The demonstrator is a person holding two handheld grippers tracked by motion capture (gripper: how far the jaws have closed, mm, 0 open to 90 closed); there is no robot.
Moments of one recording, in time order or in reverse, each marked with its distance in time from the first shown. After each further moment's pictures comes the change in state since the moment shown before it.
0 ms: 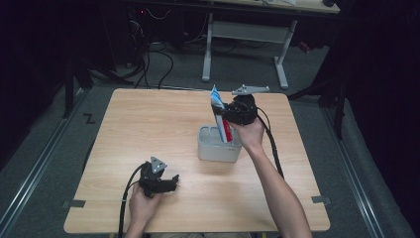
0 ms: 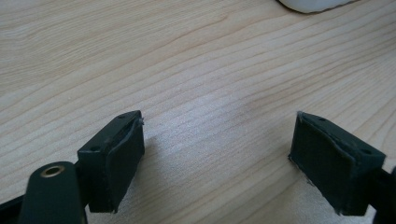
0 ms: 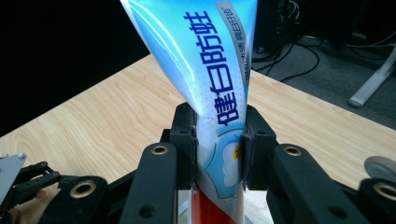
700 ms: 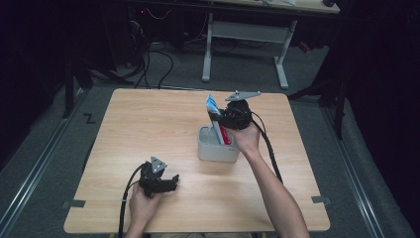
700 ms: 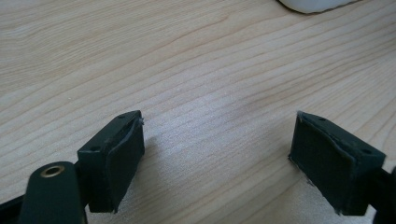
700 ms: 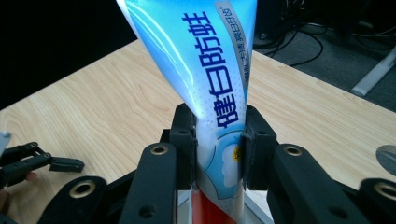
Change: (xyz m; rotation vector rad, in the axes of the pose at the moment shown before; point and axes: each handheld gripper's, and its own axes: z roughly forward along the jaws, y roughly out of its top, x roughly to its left) left arm 0.000 0.000 0.000 0.001 0.000 -0.001; right arm 0.006 -0.012 0.016 0.064 -0.005 -0.032
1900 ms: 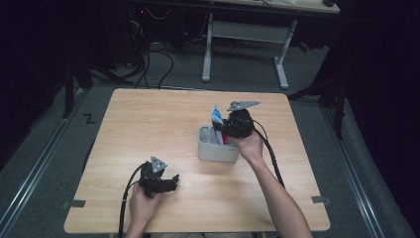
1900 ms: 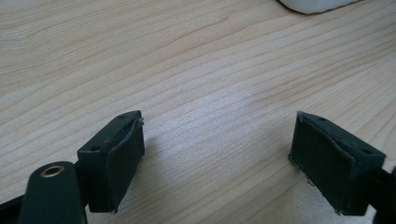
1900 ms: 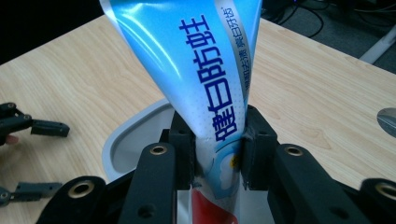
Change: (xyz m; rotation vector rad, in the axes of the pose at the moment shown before) left arm 0.000 0.000 0.000 0.000 0.001 0.000; right arm -0.004 -0.030 0.005 0.093 -0.011 -0.014
